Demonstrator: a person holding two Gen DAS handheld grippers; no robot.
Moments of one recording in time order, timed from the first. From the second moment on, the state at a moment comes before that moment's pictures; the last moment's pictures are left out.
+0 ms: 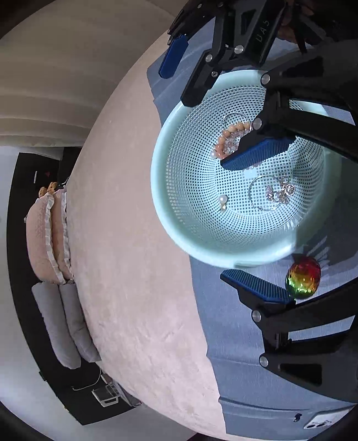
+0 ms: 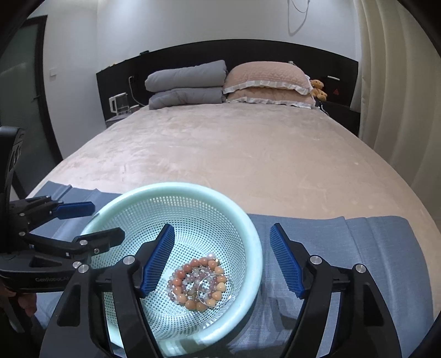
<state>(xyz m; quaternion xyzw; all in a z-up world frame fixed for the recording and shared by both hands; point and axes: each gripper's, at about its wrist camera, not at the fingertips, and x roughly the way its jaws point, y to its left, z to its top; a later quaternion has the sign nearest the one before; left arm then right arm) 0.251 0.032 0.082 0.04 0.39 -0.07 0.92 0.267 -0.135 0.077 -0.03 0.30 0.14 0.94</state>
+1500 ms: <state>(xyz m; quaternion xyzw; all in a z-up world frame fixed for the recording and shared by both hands) -0.015 0.071 0.092 -0.03 0.27 0.01 0.96 0.009 -0.140 0.093 -0.05 0.19 0.11 0.97</state>
